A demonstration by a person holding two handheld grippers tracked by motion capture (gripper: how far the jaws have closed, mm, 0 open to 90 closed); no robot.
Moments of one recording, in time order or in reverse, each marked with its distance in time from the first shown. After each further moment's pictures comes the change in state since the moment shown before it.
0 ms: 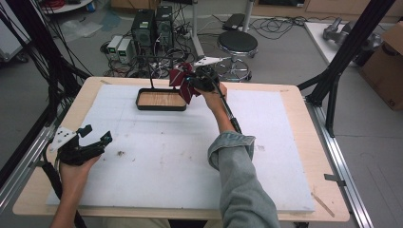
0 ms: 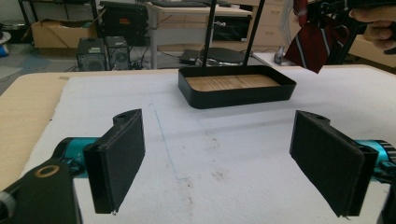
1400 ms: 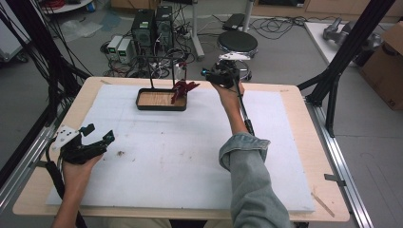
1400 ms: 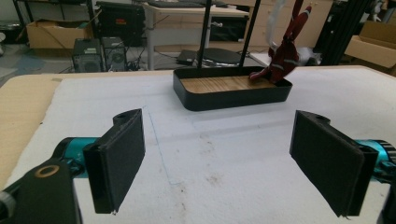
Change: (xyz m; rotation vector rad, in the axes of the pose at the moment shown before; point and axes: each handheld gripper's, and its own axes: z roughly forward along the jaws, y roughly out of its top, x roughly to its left) left arm -0.004 0.001 0.006 -0.003 -0.014 -0.001; right arm -0.040 -0.003 -0.060 -0.125 -0.129 0.174
